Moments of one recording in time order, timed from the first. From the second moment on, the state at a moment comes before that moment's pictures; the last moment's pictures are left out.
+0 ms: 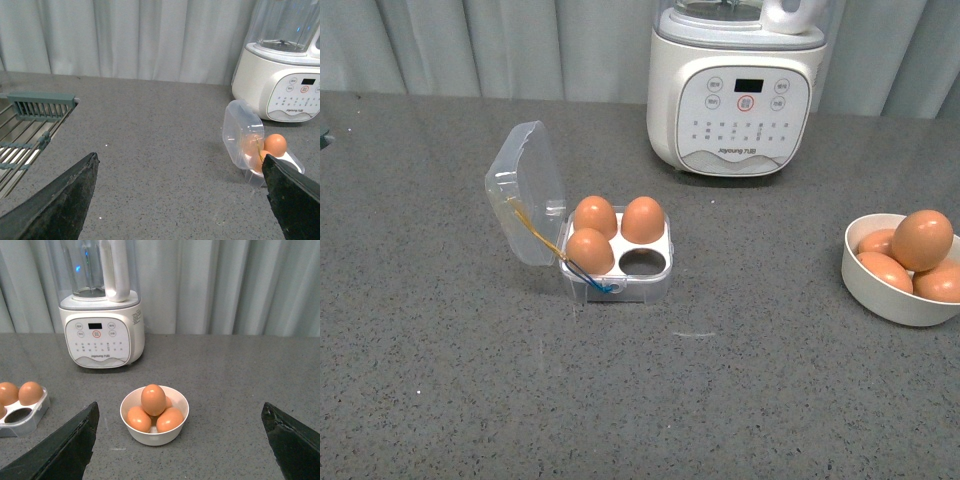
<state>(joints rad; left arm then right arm) 0.00 0.00 0.01 0.00 0.00 0.00 0.00 0.00 0.01 0.00 0.00 -0.01</state>
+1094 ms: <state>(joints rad) 0.00 0.00 0.01 0.00 0.00 0.00 -0.15 1.37 0.38 0.52 -0.27 -0.16</state>
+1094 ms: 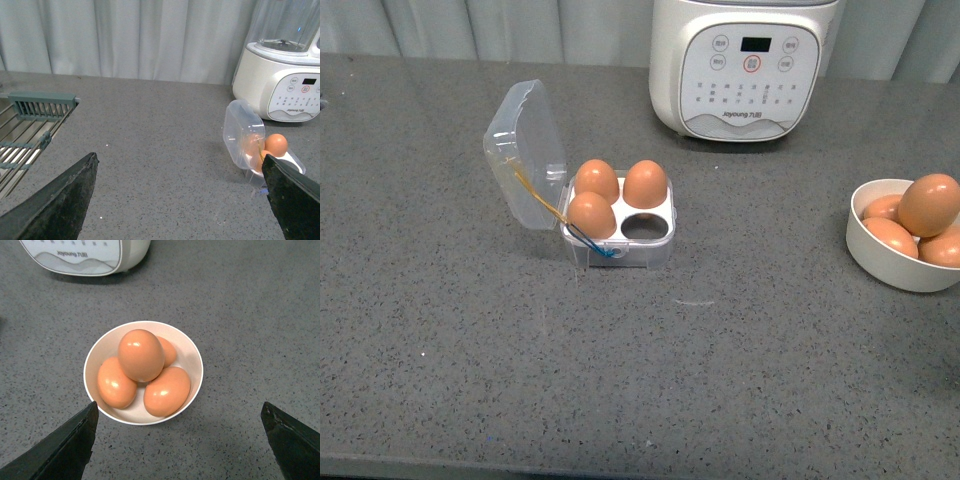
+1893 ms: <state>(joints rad) 0.00 0.00 0.01 0.00 0.00 0.00 -0.11 1.73 0.61 0.54 -0.34 -0.22</state>
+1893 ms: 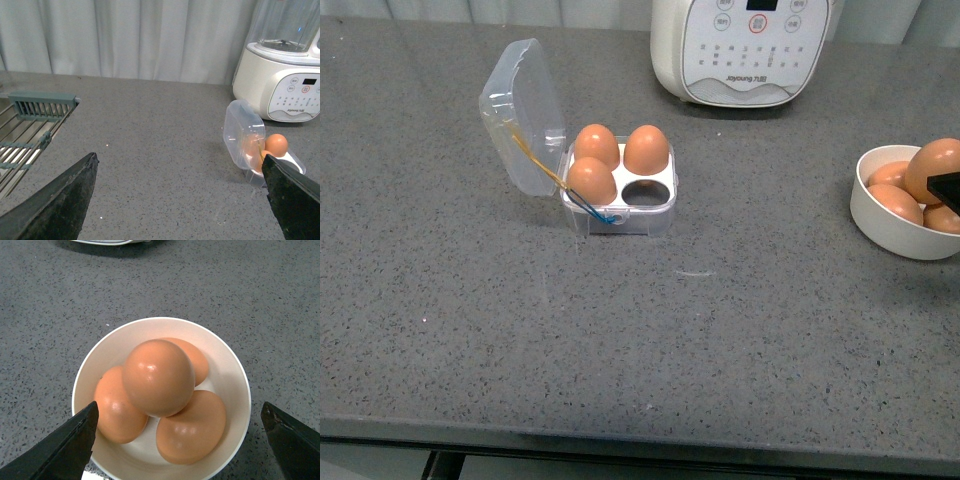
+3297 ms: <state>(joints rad) 0.00 0.00 0.01 0.00 0.00 0.00 -0.06 1.88 0.74 0.55 -0.35 -0.26</state>
